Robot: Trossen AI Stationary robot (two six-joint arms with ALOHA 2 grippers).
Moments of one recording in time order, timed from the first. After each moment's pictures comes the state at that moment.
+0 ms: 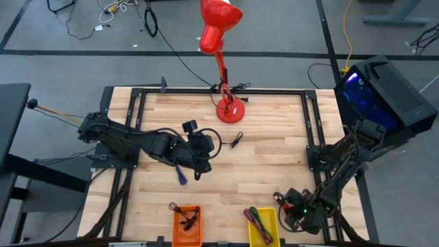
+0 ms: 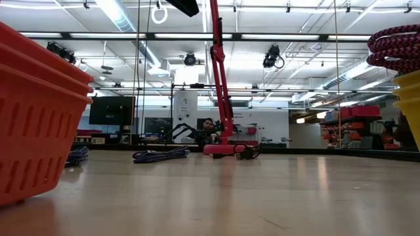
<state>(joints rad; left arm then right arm) -0.32 1.62 1.58 -0.92 -0.75 -0.29 1.06 1.55 0.73 -0.48 0.21 1.78</state>
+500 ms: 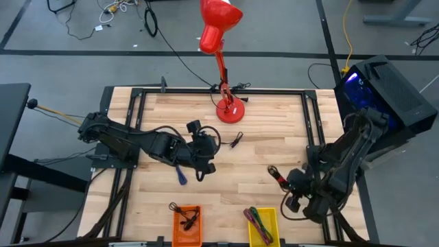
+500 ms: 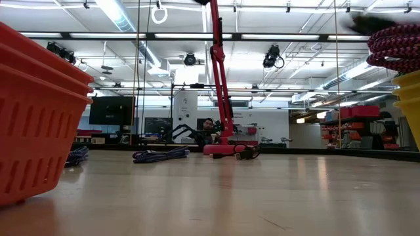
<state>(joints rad) -0.32 1.62 1.58 -0.77 -0.75 -0.22 0.95 1.35 1.05 -1.09 0.58 1.47</state>
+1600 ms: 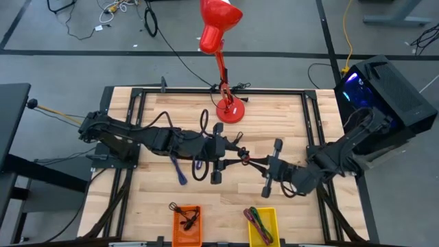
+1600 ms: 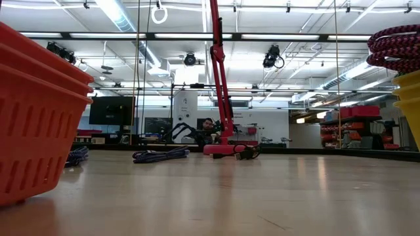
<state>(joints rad) -0.27 1.62 1.58 -0.18 -0.28 0.02 0.64 1.33 1.18 -0.22 0.92 0.09</state>
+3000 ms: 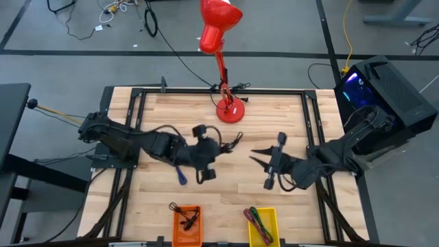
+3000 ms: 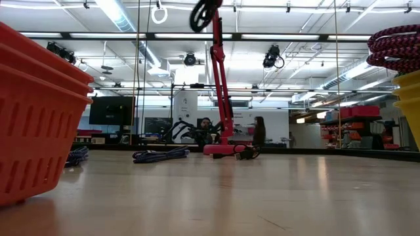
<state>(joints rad) -0.32 1.62 1.58 -0.71 -0.59 -0.21 0.61 1.28 1.18 -0.41 0.92 0.15</state>
